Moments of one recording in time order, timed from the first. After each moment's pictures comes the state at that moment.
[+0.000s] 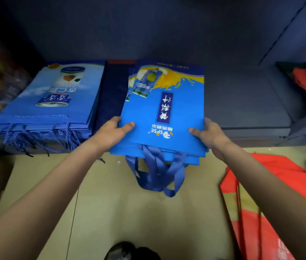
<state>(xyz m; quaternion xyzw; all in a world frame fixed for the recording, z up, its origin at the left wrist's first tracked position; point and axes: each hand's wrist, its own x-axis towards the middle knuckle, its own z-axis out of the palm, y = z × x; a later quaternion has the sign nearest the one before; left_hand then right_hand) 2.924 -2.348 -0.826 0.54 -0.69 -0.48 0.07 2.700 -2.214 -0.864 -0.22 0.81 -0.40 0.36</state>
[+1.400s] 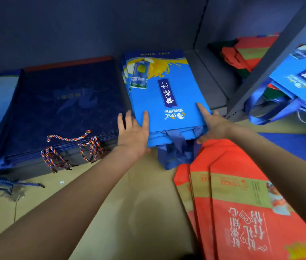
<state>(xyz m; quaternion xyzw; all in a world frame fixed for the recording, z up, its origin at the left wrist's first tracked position) 2.733 -2.231 -0.859 0.28 -0.94 0.03 -0.18 2.542 -2.087 -0.867 -0.35 0.89 -0.03 0.30</state>
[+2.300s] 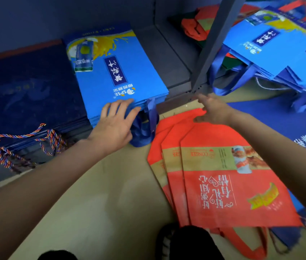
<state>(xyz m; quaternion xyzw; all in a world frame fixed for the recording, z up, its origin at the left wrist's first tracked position) 2.734 -2.206 -0.870 0.04 -1.00 0.02 0.05 2.536 -1.998 -0.848 -0.32 0.91 -0.08 0.26</state>
